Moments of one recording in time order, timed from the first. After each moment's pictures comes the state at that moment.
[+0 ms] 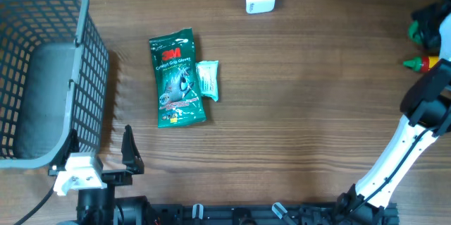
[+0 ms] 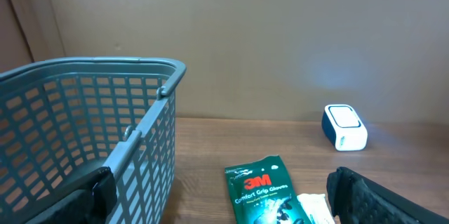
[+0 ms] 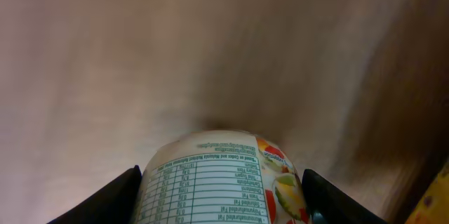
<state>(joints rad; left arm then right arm) 0.06 0.01 0.69 -0.67 0.01 -0.01 -0.52 2.52 2.21 -0.81 0.03 0.73</state>
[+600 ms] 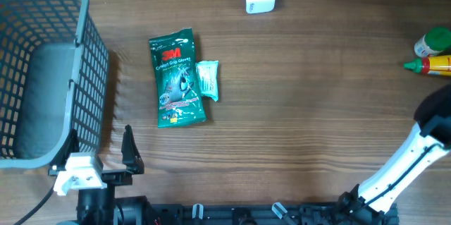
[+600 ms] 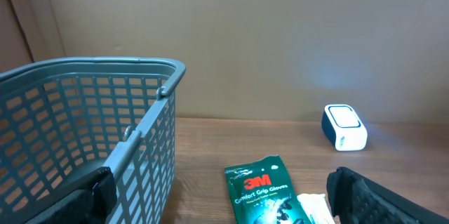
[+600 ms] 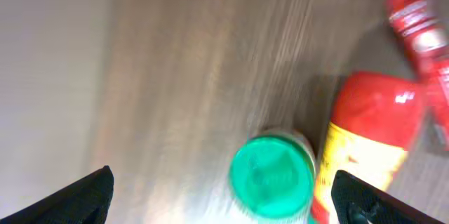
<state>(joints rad) 0.06 0.01 0.69 -0.67 0.01 -0.01 -0.61 2.33 2.43 -1.04 0.03 0.79</state>
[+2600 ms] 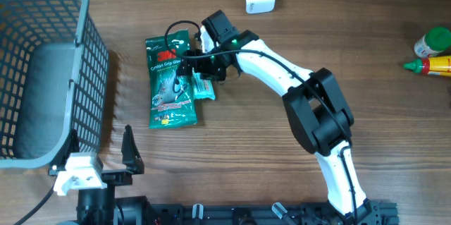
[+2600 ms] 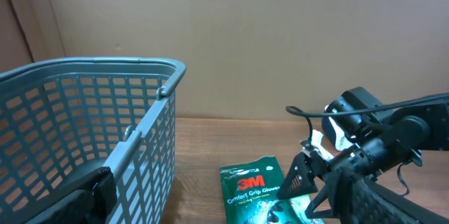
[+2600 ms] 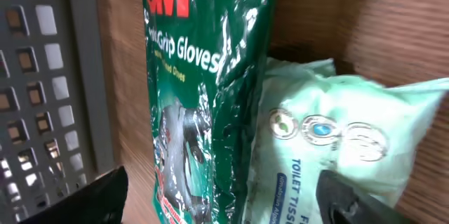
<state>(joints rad) 0.06 0.01 0.69 -0.67 0.01 -0.01 0.61 2.30 1.76 -0.55 -0.60 0.61</state>
